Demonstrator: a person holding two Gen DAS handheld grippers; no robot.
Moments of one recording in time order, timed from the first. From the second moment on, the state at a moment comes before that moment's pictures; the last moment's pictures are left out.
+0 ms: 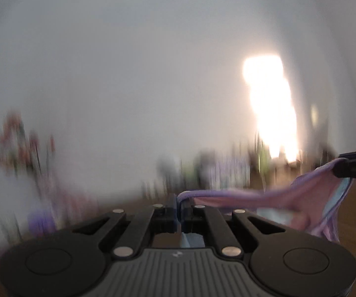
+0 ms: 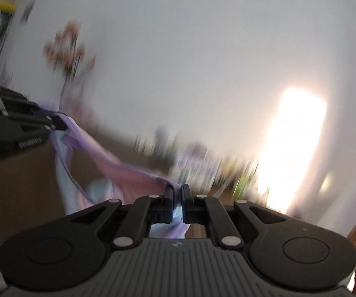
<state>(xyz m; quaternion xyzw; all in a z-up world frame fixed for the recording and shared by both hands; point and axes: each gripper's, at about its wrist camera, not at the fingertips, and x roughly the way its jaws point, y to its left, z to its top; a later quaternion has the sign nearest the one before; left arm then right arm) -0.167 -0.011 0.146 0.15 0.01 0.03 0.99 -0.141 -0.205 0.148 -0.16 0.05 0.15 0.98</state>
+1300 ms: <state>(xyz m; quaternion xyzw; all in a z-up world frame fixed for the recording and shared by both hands) -0.096 -0.002 0.293 0.22 -0.07 0.03 0.97 -0.030 -0.175 0.207 -0.03 0.11 0.34 0.93</state>
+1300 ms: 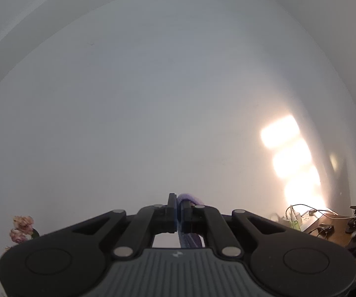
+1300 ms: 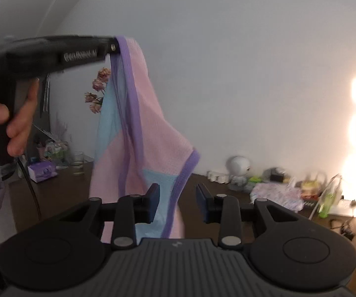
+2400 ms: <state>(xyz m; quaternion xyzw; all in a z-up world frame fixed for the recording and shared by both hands) -0.093 -0.051 0.282 0.26 -0.07 0.01 0.96 -0.045 -0.158 0.164 -0.07 0.07 0.17 0.98</state>
